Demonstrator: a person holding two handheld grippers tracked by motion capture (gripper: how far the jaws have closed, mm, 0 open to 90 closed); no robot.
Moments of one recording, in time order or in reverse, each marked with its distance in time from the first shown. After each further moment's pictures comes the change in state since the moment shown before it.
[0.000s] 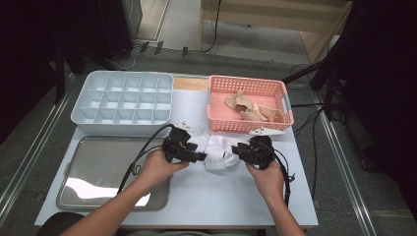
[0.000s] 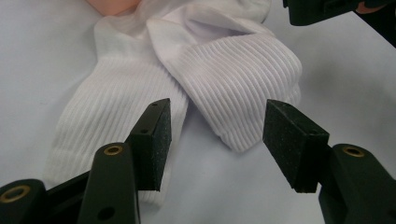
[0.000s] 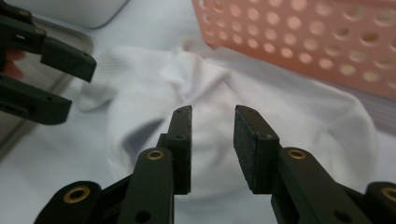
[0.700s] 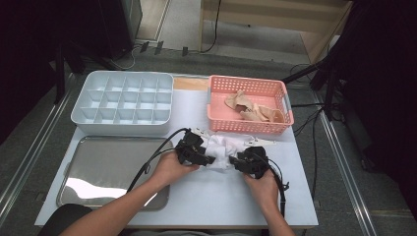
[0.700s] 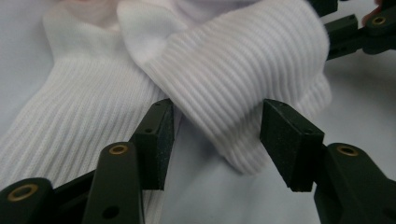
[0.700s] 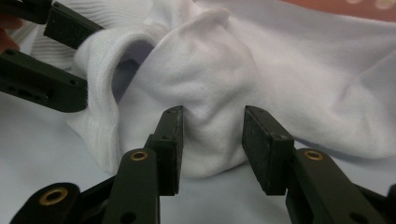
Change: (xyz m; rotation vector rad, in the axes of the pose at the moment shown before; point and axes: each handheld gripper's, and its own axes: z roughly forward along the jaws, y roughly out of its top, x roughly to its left) left arm -0.003 0.001 0.045 0.060 0.040 0.059; right arm 0.000 -0.032 0.030 0.051 -0.052 -0.017
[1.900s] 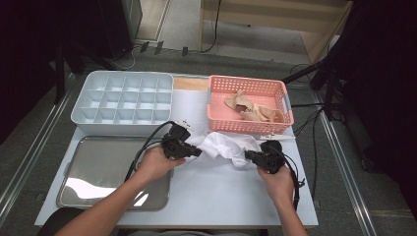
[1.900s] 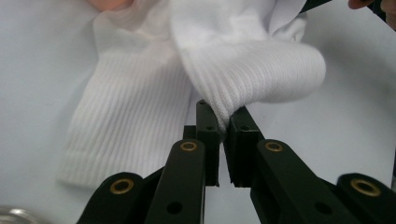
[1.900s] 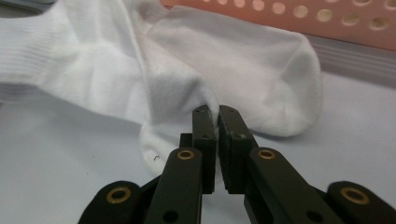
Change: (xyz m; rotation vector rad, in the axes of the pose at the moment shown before) left arm 0.017 0.001 -0.055 0.007 -0.060 -0.023; right arm -0.032 0.011 -0.032 0.019 0.021 0.084
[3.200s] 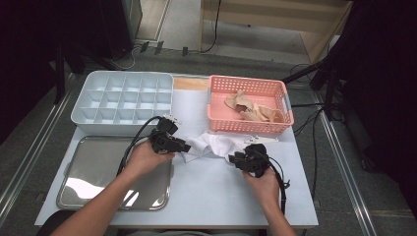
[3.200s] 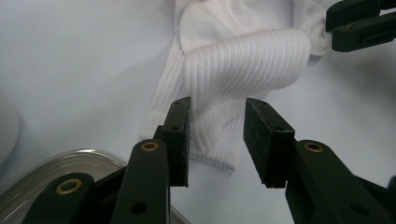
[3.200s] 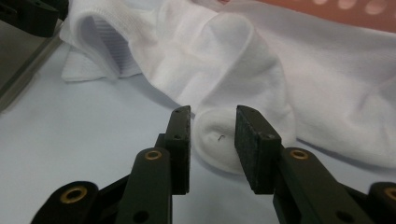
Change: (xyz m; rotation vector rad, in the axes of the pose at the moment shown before) left arm 0.032 -0.009 -0.008 0.024 0.078 -0.096; right arm 0.035 -0.005 0.025 -0.006 0.038 -0.065
